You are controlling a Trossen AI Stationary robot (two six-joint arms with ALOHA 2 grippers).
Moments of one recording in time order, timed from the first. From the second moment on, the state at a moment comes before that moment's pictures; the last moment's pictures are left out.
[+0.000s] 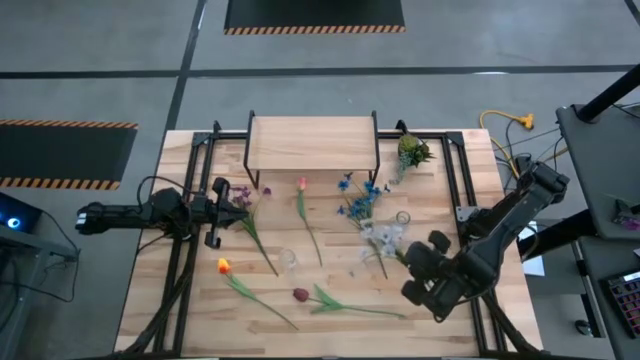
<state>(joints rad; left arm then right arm) -0.01 0.05 0.03 0.16 0.05 0.01 0.80 1.44 1.13 -1.10 0.57 1.34</state>
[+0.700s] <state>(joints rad) -0.01 0.05 0.03 0.15 0.05 0.01 0.65 1.30 0.77 -0.21 0.77 0.50</state>
